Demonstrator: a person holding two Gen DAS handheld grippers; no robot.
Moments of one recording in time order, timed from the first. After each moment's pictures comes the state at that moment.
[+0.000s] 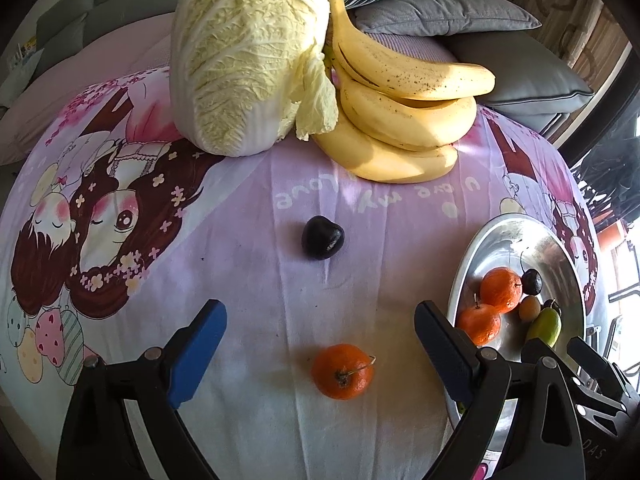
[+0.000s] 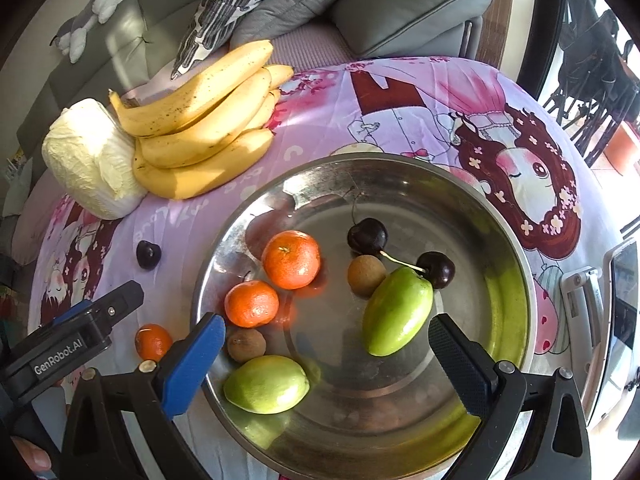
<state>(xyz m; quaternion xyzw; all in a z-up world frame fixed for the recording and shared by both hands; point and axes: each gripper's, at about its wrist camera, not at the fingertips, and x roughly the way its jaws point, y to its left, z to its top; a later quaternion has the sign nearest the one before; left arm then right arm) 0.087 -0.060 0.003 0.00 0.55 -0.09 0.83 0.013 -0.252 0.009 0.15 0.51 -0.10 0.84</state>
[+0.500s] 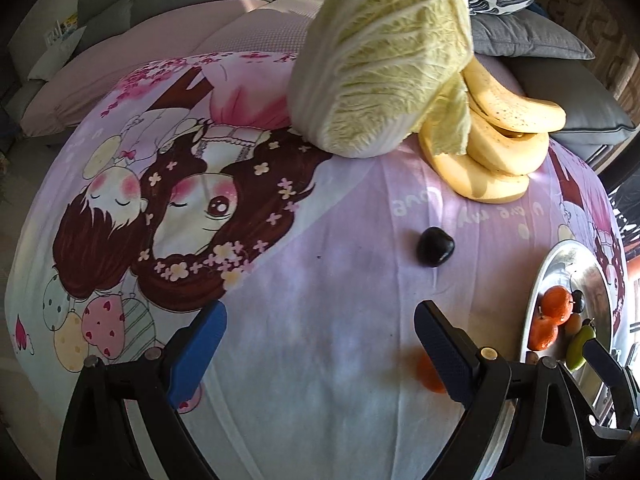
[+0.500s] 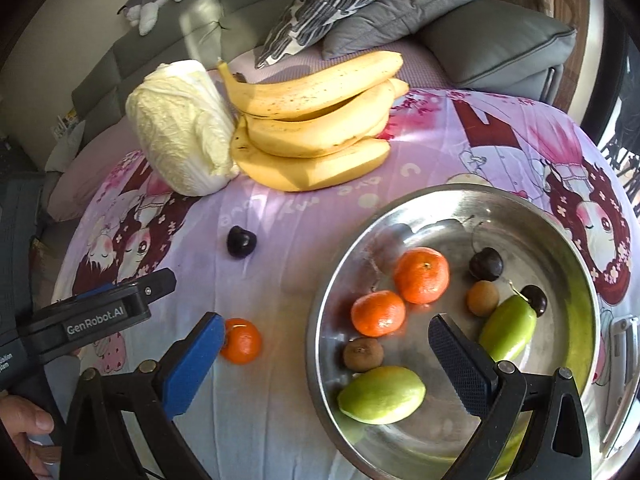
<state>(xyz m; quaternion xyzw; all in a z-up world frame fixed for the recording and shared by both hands) 0.094 0.010 0.005 -0.01 0.56 -0.01 0.83 0.031 -0.180 0.018 0.10 0.49 0.00 0.87</state>
